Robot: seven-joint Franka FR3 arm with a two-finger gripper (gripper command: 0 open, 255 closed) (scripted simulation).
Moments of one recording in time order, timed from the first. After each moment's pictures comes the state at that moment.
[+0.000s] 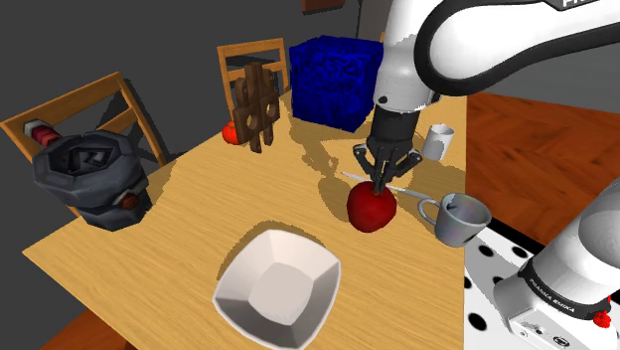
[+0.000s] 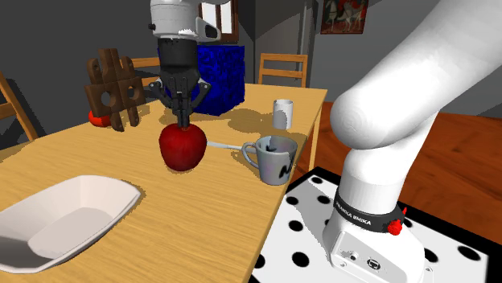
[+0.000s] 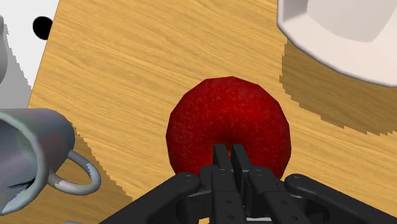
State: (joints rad) arm -0.13 -0.53 0.59 -2.47 0.44 1.96 1.01
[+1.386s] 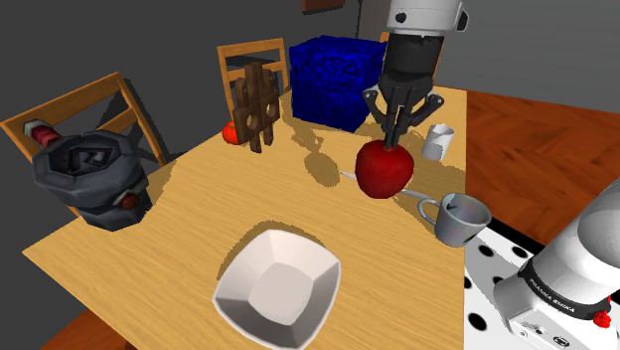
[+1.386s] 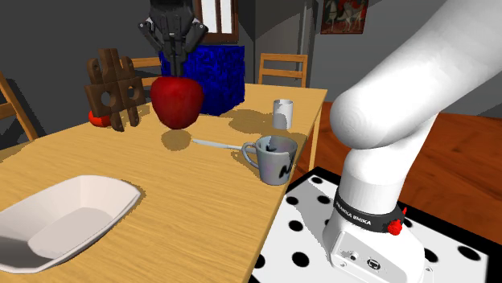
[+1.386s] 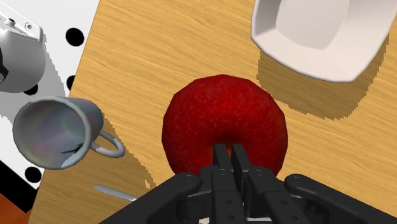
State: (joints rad) arm -0.14 -0.57 0.52 -2.23 0.38 1.67 1.04
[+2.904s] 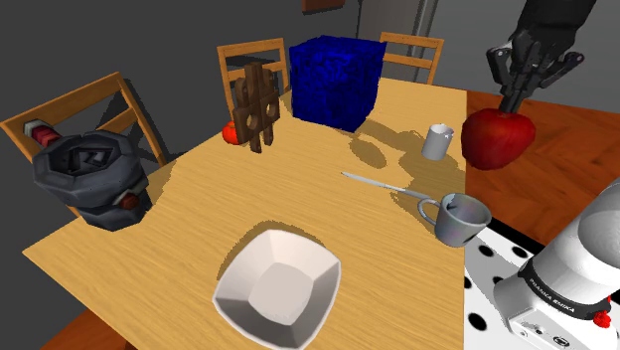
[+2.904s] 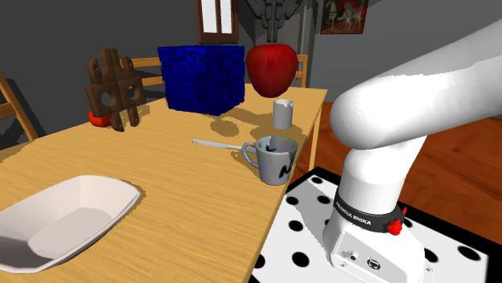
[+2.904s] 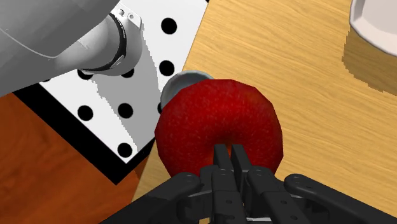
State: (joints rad) arm -0.13 -0.96 0.15 -2.36 0.22 1.34 0.78
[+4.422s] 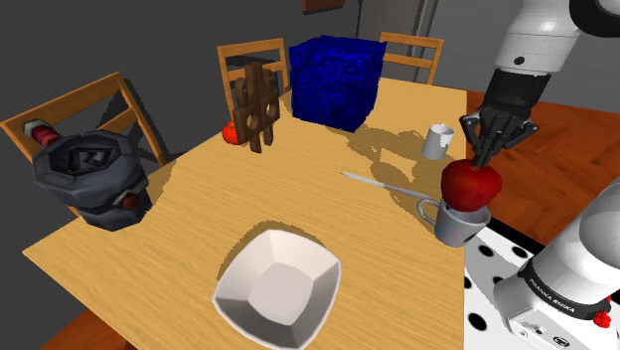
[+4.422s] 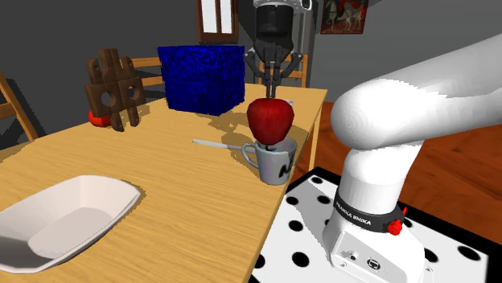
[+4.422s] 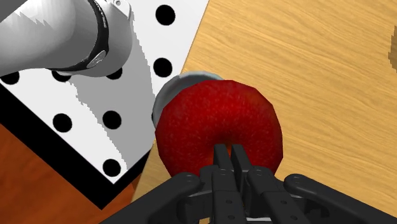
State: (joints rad) arm -0.12 -1.06 0.19 -2.70 0.26 1.57 0.75
